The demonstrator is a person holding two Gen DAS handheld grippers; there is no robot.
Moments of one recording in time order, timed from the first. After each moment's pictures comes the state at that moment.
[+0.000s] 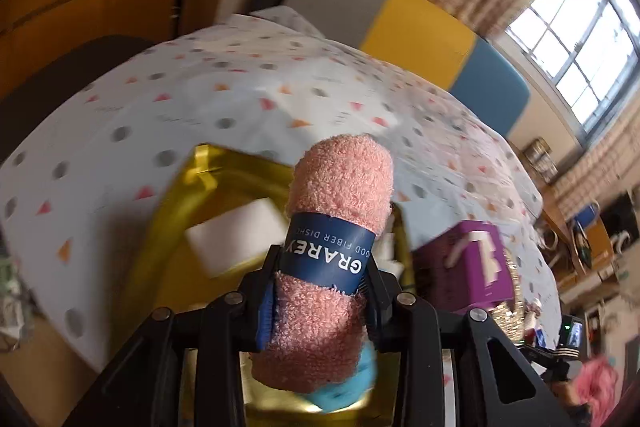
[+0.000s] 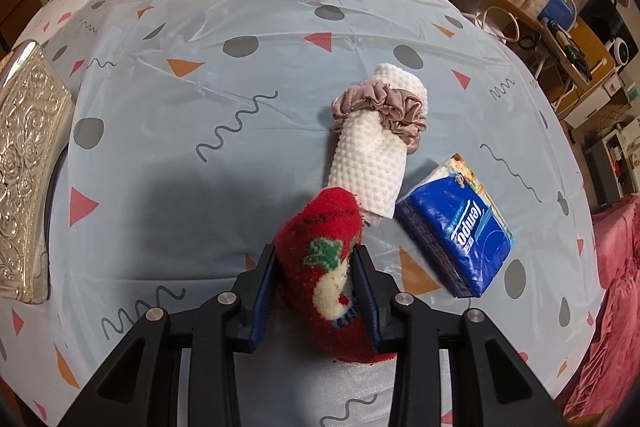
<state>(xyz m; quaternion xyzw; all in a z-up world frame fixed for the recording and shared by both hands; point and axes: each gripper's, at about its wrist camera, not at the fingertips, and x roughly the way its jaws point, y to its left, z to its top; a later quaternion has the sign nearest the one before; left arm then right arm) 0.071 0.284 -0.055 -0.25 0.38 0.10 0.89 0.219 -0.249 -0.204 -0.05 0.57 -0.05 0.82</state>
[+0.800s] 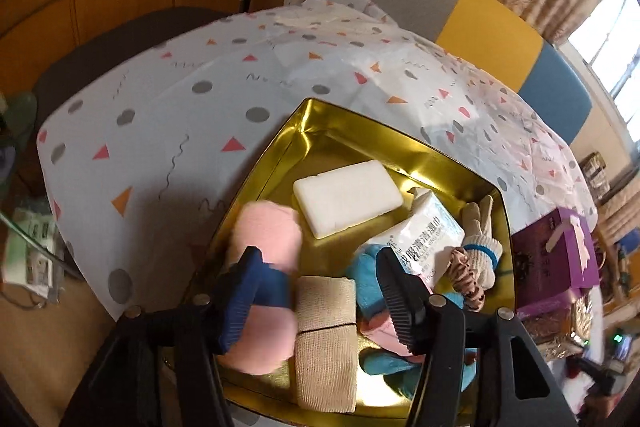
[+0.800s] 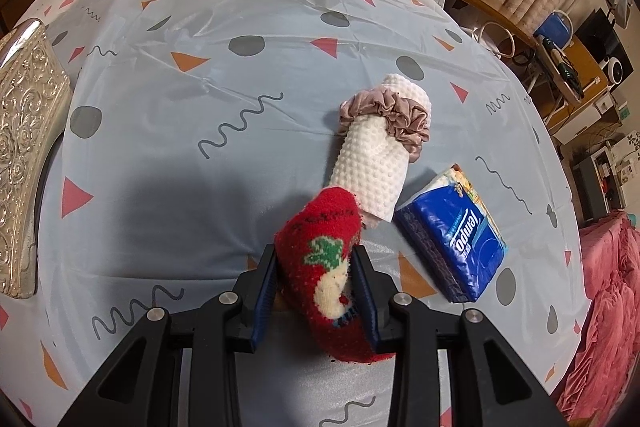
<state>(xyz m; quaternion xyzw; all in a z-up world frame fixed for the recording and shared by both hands) 0.046 0.308 -0.112 -0.23 0.40 0.19 0.86 0.208 -0.237 -0.199 -0.08 0.56 -0.05 0.83</state>
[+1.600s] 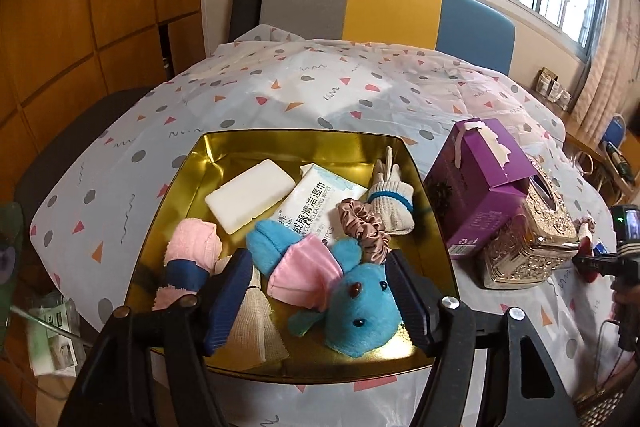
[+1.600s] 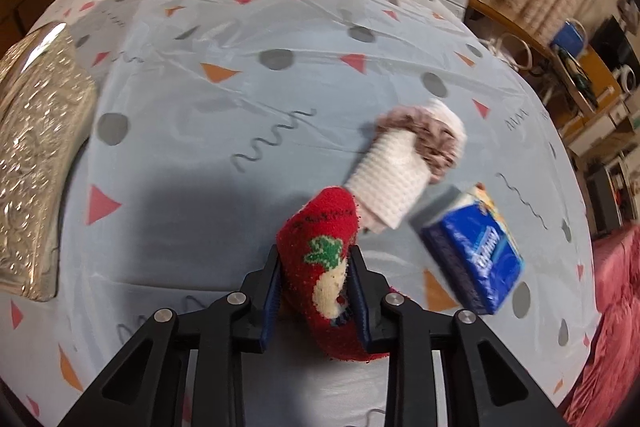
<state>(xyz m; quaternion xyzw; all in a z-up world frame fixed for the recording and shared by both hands) 0.036 0.196 -0.086 -0.08 0.38 0.11 0.92 0.206 -0.223 -0.194 -0.08 0.54 -0.01 0.84</state>
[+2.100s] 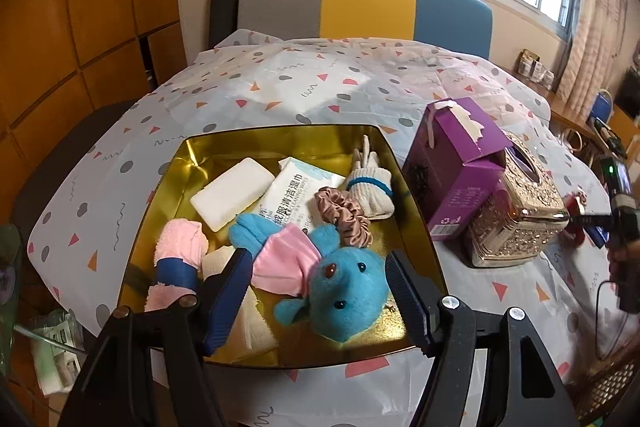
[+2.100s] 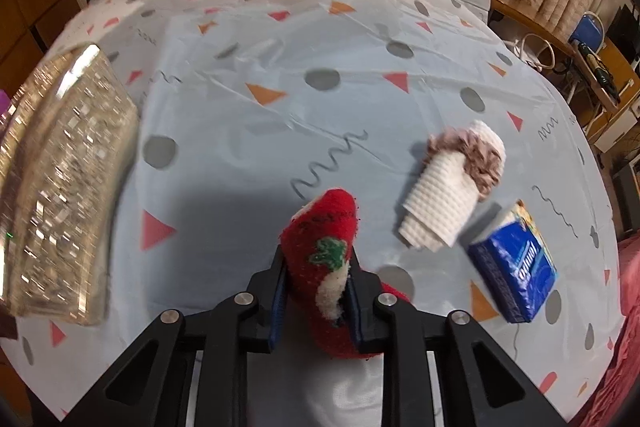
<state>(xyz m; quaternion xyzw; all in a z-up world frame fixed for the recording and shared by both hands) 0.028 0.177 -0.088 -0.05 0.38 0.08 0.92 0.216 -0.205 -0.178 -0.02 0.53 0.04 0.85</state>
